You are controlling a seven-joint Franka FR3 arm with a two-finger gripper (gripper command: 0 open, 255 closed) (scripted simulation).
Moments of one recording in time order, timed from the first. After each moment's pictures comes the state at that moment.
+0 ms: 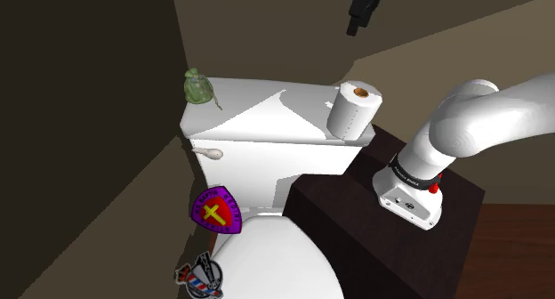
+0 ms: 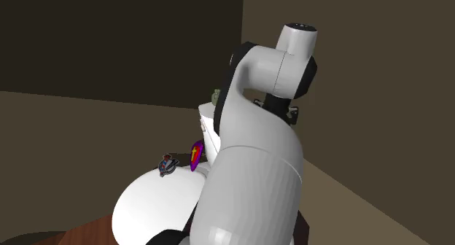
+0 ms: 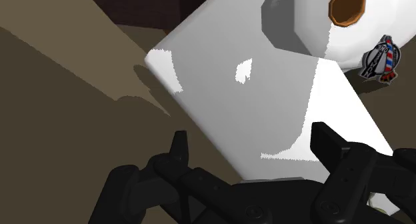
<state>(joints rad) 0.02 -0.76 0.02 -2.38 0.06 1.60 -0.14</state>
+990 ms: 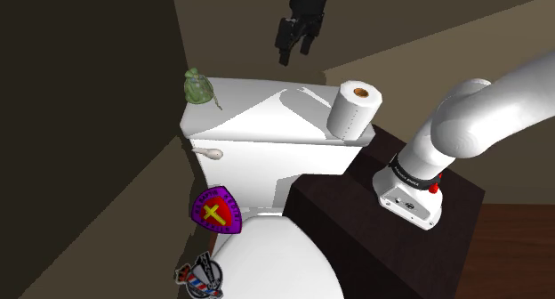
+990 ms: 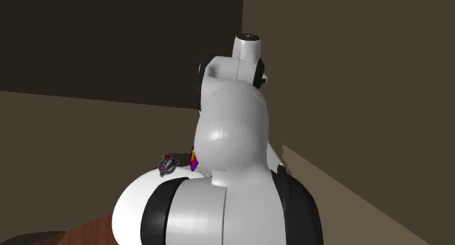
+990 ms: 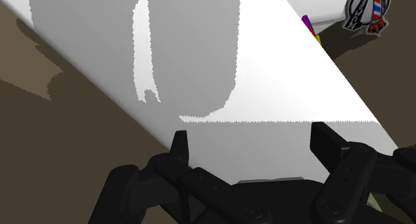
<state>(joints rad) 0.07 -0.49 0.27 -2.36 0.17 1.93 0.16</state>
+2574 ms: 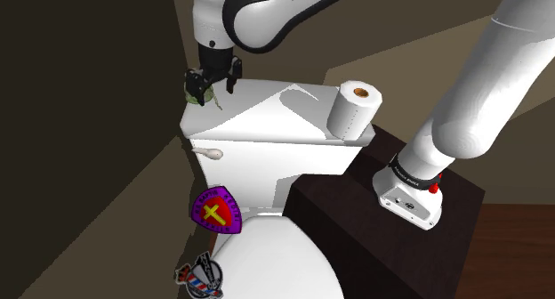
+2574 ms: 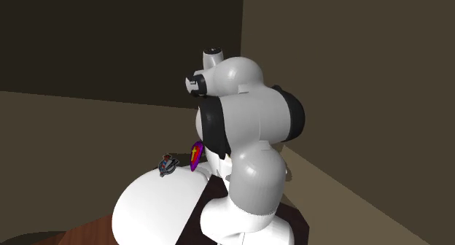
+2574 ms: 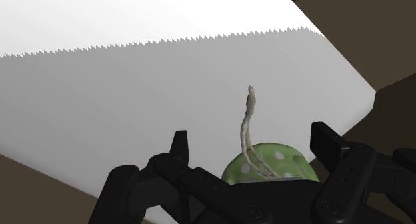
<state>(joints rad) 0.11 0.15 0.49 -2.03 -0.13 2.28 0.68</state>
